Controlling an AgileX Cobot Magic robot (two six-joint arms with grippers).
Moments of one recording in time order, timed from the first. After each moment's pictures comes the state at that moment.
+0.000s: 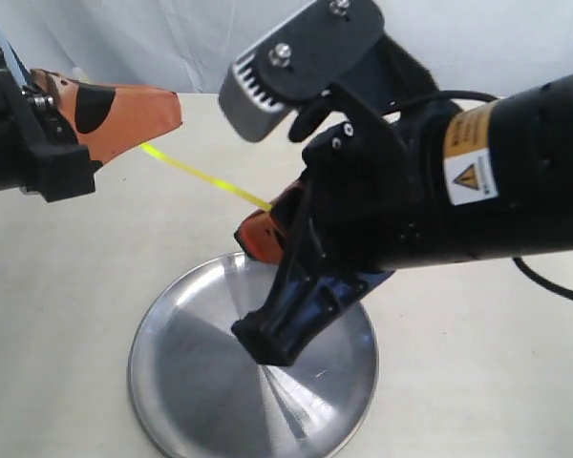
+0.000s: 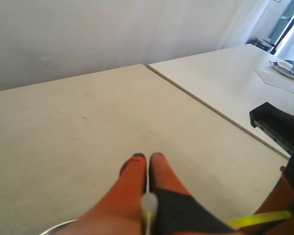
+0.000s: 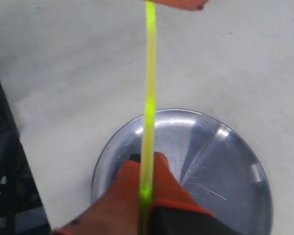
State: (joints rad) left arm -0.40 0.96 -0.64 1.55 -0.57 -1.75; right arm 0.89 1.17 -0.96 0.14 0.56 -0.12
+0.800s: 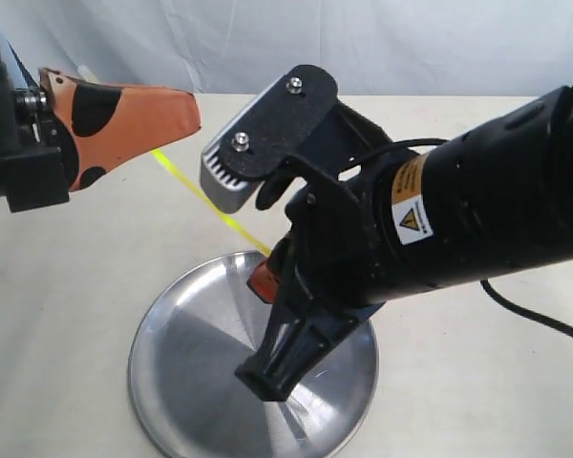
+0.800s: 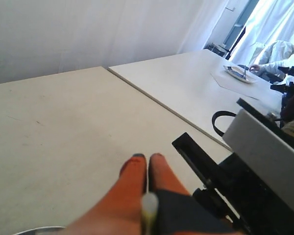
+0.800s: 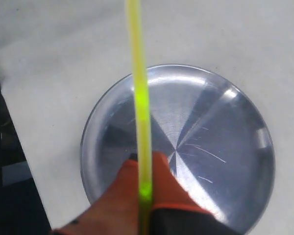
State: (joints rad) left arm -0.40 0.96 -0.64 1.48 -0.74 -1.74; right arm 0.89 1.28 -0.96 0.09 0.65 -0.12
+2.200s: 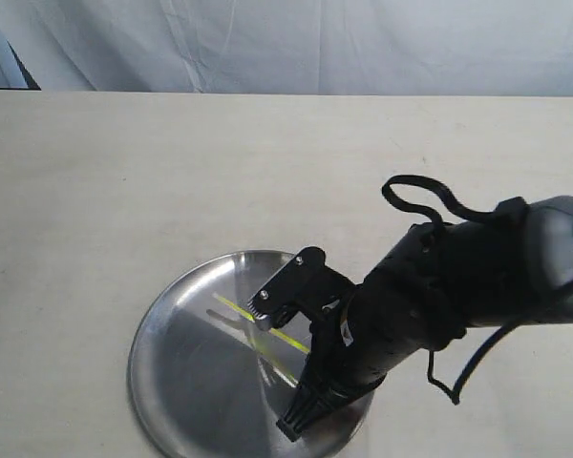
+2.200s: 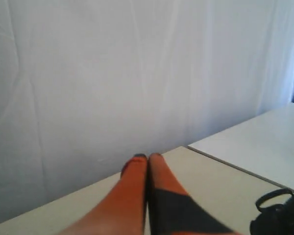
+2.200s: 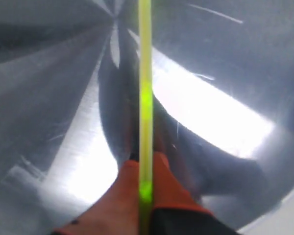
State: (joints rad) left arm -0.40 0.53 -0.64 1.75 -0.41 -1.86; right arm 0.77 1.73 -0.76 0.07 0.41 -0.04
